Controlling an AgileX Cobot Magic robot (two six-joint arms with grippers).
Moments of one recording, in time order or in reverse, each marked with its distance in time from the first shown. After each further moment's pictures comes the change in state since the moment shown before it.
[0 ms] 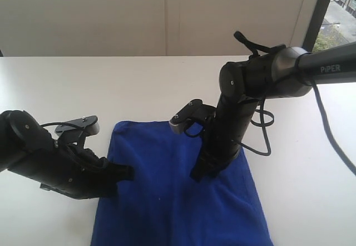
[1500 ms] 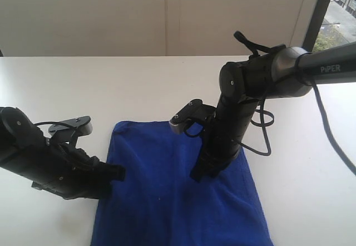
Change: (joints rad) left arm 0.056 0.000 0.000 0.057 0.052 0.004; right arm 0.000 0.000 0.000 0.000 0.000 0.000
